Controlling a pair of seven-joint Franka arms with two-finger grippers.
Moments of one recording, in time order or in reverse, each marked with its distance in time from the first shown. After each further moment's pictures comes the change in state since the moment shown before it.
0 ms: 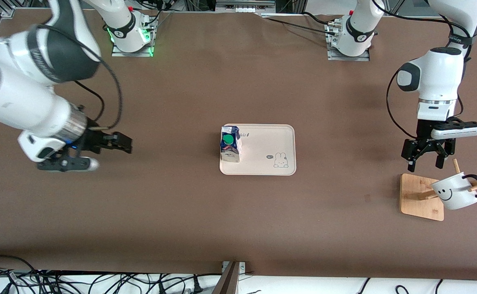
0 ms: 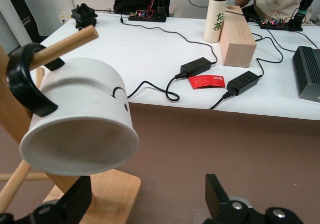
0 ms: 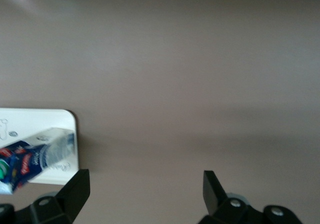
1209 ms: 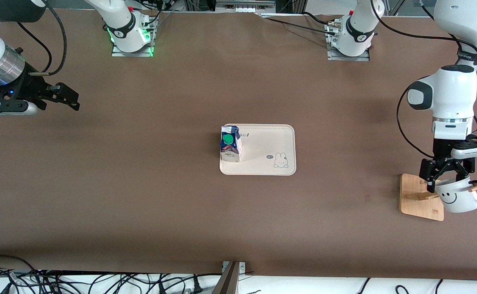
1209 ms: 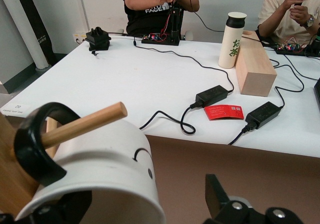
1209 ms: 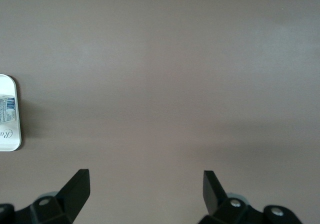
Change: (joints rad) left arm 0.041 0.137 0.002 0.211 0.000 0.002 -0.004; right arm -0.056 -0.359 -0.057 -0.377 -0.119 0.014 -0.089
